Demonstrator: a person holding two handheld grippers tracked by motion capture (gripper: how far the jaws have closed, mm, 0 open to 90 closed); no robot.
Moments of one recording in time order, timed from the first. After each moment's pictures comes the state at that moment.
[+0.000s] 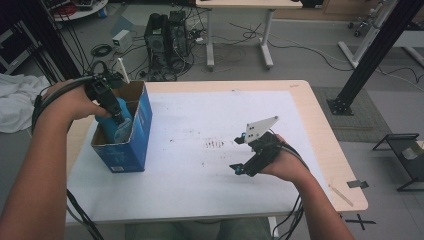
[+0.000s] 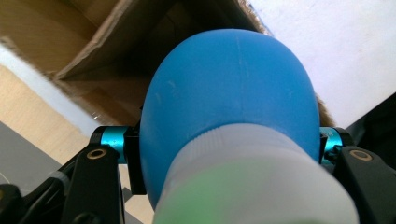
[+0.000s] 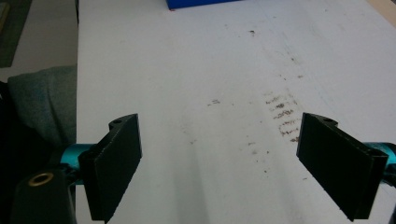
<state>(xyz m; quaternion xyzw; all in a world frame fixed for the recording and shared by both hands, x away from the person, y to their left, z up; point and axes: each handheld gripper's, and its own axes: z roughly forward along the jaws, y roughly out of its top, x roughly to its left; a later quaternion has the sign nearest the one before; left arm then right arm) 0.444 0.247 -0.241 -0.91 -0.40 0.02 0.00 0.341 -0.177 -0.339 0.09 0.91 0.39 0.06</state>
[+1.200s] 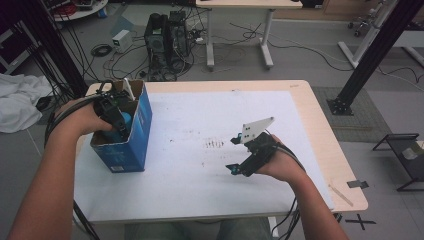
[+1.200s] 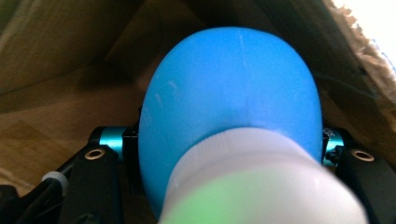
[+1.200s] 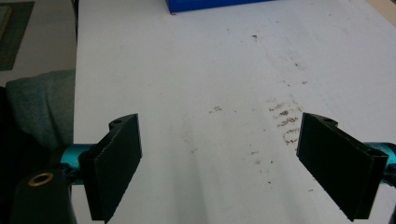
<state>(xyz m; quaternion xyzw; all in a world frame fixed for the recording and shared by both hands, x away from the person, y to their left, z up) 0.445 0.251 -0.290 -0.92 -0.38 0.05 0.00 0.342 -0.169 -0.343 0.09 0.91 0.40 0.06</state>
